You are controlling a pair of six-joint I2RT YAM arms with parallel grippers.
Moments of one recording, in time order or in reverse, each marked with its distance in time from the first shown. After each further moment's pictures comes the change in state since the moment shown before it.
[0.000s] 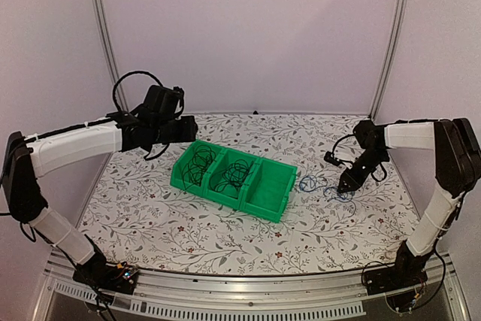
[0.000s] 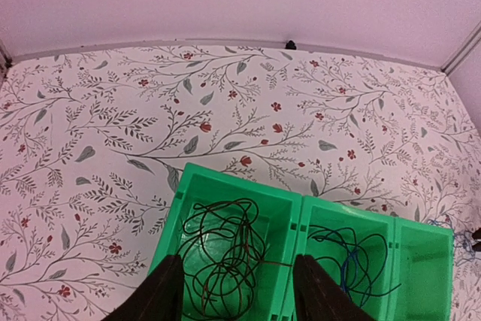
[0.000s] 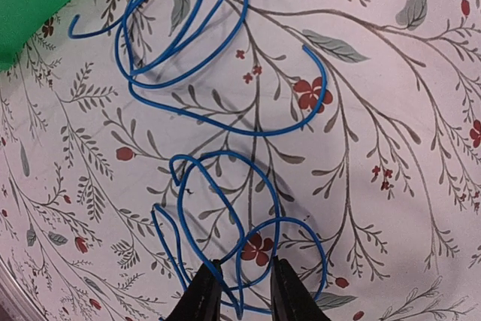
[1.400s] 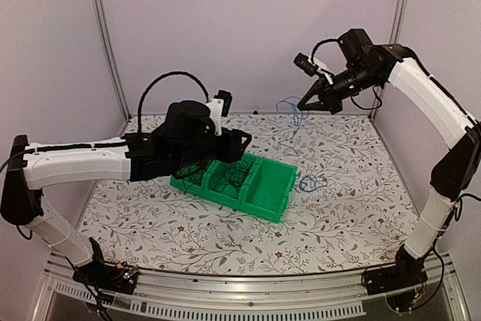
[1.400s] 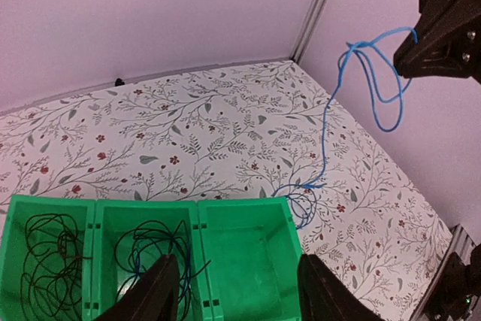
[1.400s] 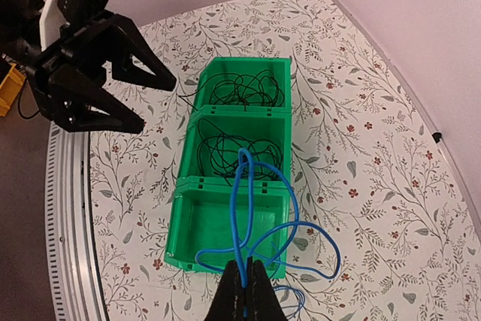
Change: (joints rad) left arm -0.378 0.011 0.008 0.283 0.035 0.054; right arm 0.254 0.008 0.914 -0.374 -0.355 0.043
